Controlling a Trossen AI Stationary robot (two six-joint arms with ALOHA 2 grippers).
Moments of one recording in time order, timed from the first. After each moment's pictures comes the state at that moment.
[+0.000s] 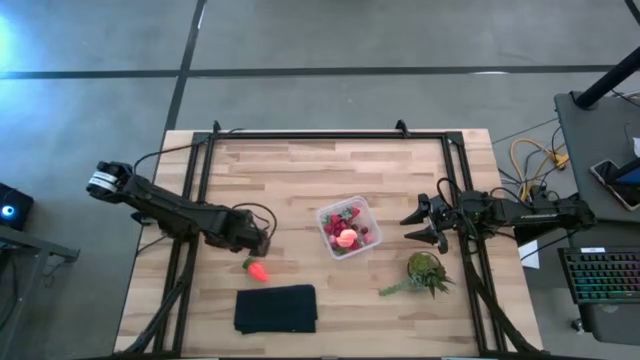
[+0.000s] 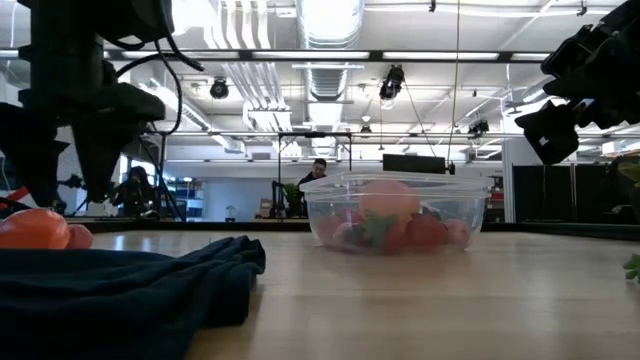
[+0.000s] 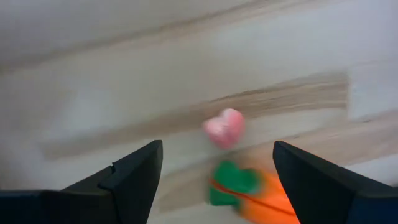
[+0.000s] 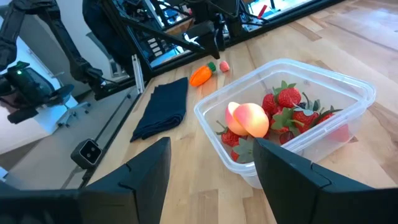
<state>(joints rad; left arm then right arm) -0.28 1.30 0.77 -0.89 -0.03 -1.61 0.01 0.18 0.04 -0.05 -0.20 0.40</state>
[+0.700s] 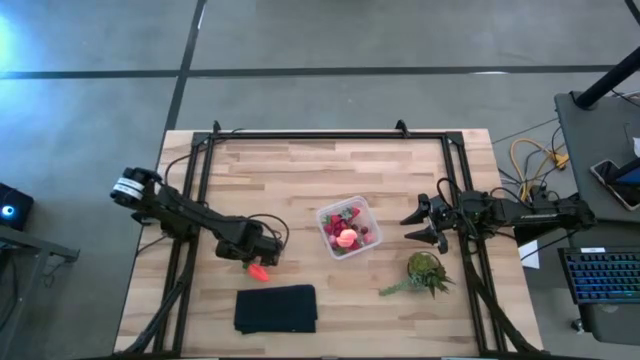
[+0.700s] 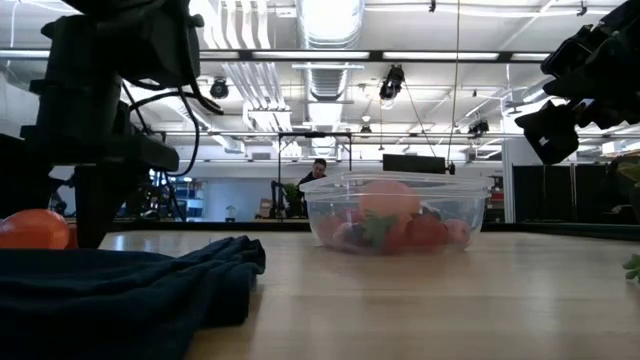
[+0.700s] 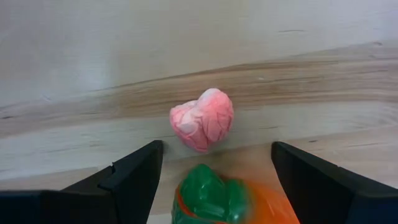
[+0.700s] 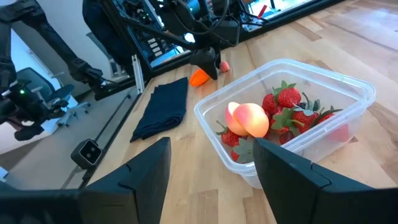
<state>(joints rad) -0.29 1.55 0.80 -0.75 0.08 -1.69 0.01 0.18 0.04 -0.05 -0.20 0.40</state>
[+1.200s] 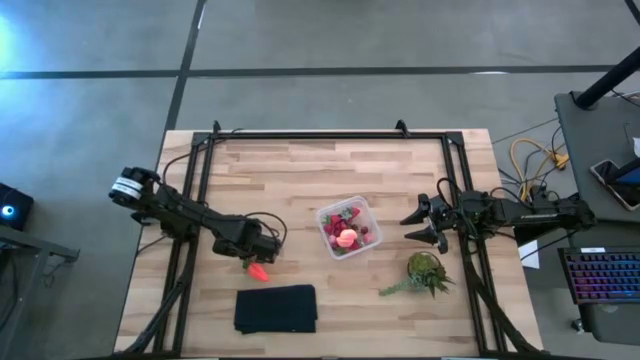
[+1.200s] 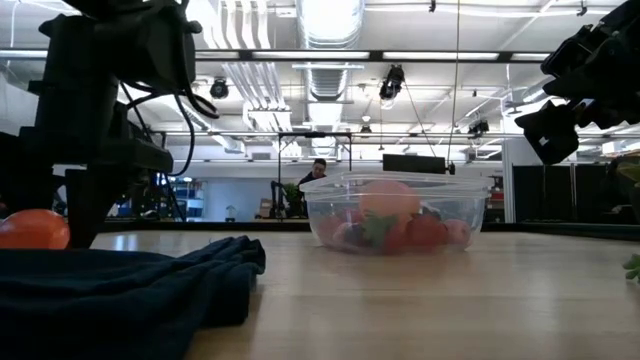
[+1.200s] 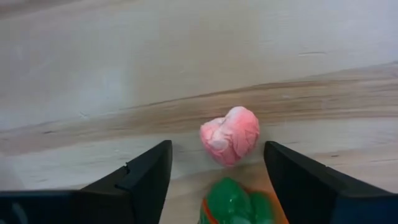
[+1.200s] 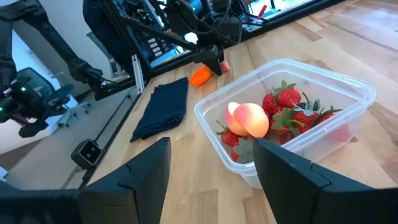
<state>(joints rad) -0.28 1.53 0.79 -0.81 0.05 -1.66 0.01 0.18 0.04 -0.05 -0.20 0.40</state>
